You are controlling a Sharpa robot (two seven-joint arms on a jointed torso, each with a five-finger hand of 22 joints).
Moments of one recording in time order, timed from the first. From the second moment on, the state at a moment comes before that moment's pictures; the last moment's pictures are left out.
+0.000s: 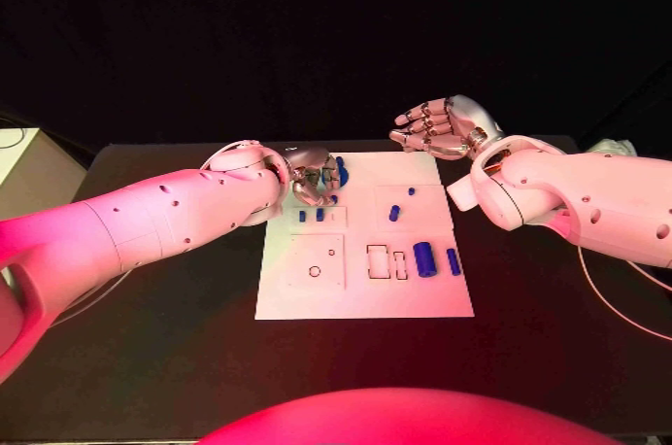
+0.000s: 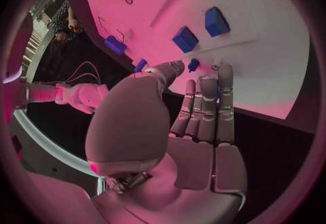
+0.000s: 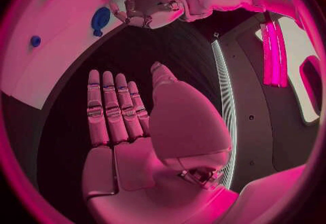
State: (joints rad) left arm 1.28 -0.39 -0.14 1.04 -1.30 -0.08 0.03; left_hand 1.40 -0.26 0.53 0.11 0.26 0.68 0.18 0.52 0.40 0.70 0.14 0.68 0.24 1.05 0.07 1.20 0.74 0.17 0.90 0.17 0.98 0.72; right arm 1.32 -0.89 -0.15 1.52 -0.60 -0.57 0.19; right_hand 1.40 -0.09 0.03 0.28 0.31 0.77 0.20 0.32 0.20 0.97 0.19 0.24 0.06 0.96 0.16 0.13 0.25 0.18 0.93 0.27 0.07 0.13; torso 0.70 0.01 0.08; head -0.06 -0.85
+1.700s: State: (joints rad) left arm 1.26 -0.34 -0.14 0.97 -1.33 -0.08 0.01; left_hand 1.40 -0.21 0.63 0.04 0.26 0.88 0.14 0.43 0.33 0.93 0.09 0.57 0.14 1.21 0.02 1.38 0.85 0.17 1.02 0.13 1.16 0.90; right arm 1.32 -0.89 -0.15 1.52 -0.60 -0.57 0.18; right_hand 1.40 -0.09 0.04 0.29 0.31 0.77 0.20 0.32 0.20 0.97 0.19 0.23 0.06 0.96 0.16 0.13 0.25 0.18 0.93 0.27 0.07 0.12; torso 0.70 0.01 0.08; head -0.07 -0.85
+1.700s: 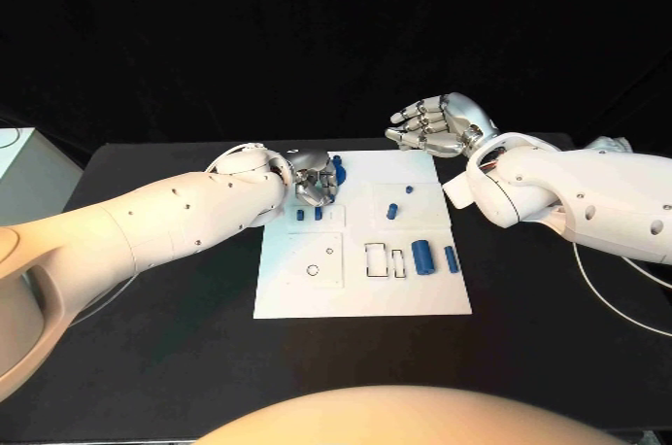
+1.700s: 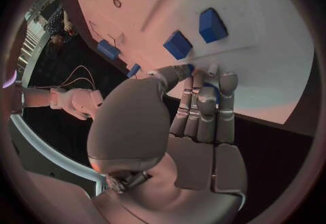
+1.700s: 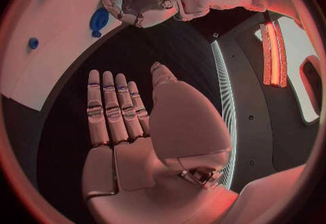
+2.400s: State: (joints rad) left arm 1.25 -0.34 -0.14 0.97 -1.31 -0.13 0.05; left_hand 1.39 -0.19 0.67 -0.02 0.26 0.95 0.15 0.38 0.35 1.08 0.08 0.38 0.09 1.26 0.01 1.39 0.85 0.16 1.08 0.13 1.22 0.98; right arm 1.32 -0.89 -0.15 1.52 -0.60 -0.57 0.18; right_hand 1.40 -0.09 0.04 0.29 0.31 0.77 0.20 0.32 0.20 0.97 0.19 0.23 0.06 0.96 0.16 0.13 0.24 0.18 0.93 0.27 0.07 0.12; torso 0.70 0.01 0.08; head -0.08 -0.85
